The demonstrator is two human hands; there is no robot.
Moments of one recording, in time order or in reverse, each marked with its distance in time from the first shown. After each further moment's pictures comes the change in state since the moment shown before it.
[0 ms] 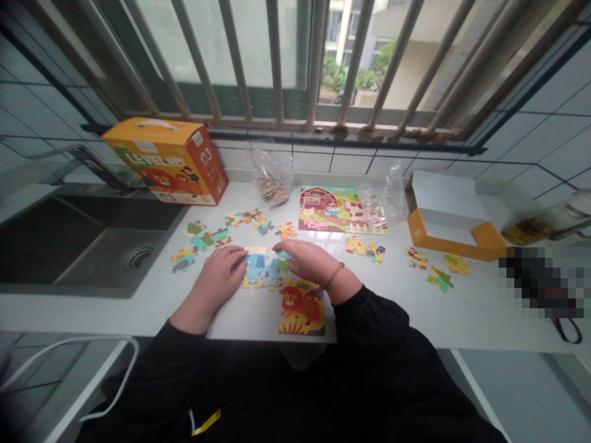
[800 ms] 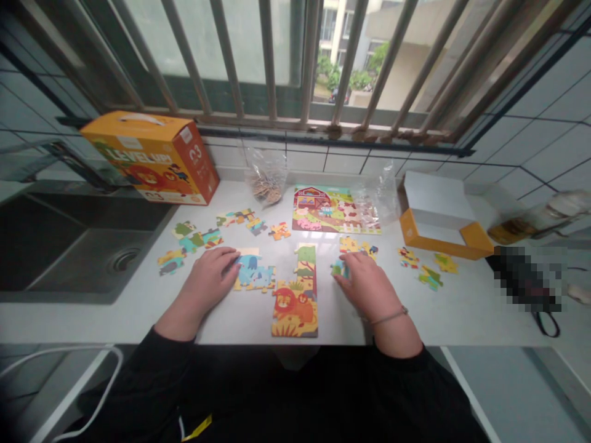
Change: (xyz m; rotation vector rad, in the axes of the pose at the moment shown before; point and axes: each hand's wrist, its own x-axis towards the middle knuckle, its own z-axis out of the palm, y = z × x) left_hand 0.001 0.000 -0.003 0.041 -0.022 0.026; right_hand -0.138 0.017 -0.032 -0.387 0.195 0.531
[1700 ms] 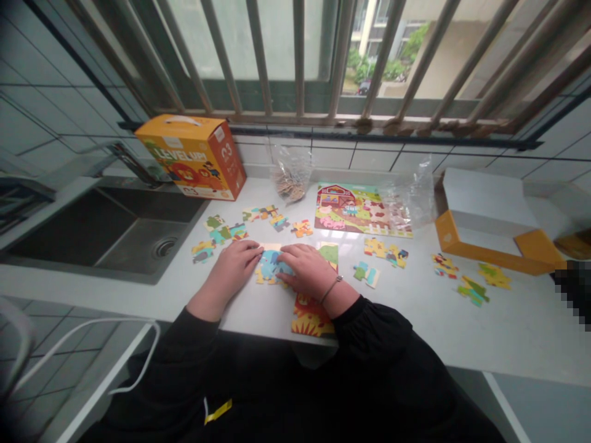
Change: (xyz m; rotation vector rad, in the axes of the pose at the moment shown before) left_hand 0.003 -0.008 0.002 -0.047 -0.013 0.028; right_hand 0.081 -0.128 0.074 0.263 -0.054 -0.624
